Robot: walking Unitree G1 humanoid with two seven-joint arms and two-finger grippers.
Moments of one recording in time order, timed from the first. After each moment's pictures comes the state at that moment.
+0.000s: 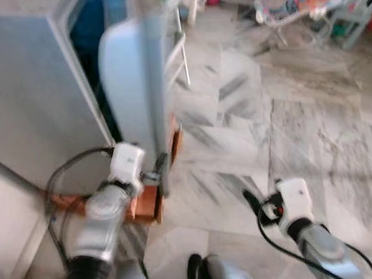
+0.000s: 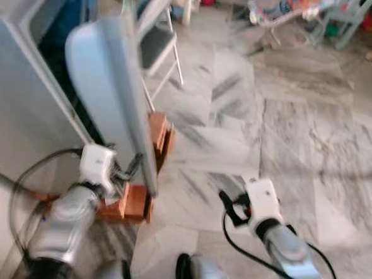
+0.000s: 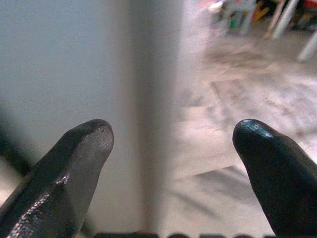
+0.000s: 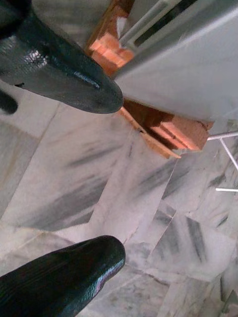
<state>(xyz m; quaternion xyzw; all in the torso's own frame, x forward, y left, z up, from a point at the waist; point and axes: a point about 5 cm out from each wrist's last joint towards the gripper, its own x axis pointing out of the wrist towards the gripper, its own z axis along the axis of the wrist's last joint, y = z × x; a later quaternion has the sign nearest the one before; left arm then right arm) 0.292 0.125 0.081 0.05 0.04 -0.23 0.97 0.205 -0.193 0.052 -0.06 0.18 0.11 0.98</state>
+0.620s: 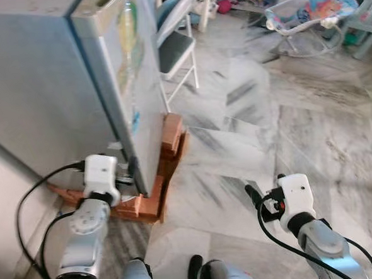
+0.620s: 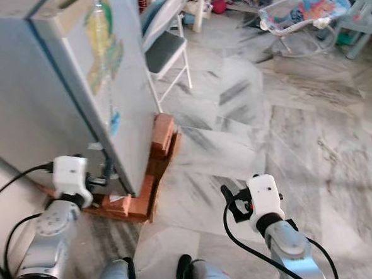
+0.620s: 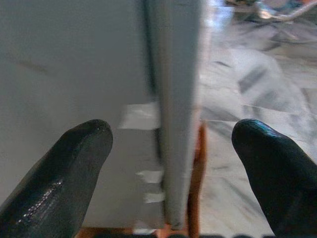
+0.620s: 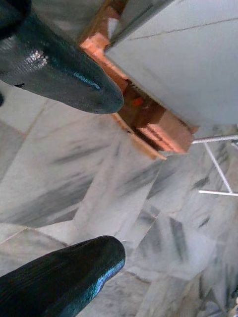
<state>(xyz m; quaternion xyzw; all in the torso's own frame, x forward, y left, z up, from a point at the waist) 0.278 0.182 0.070 0.06 0.06 -0.06 0.99 0.219 -0.190 0.061 -0.07 0.16 0.09 0.98</state>
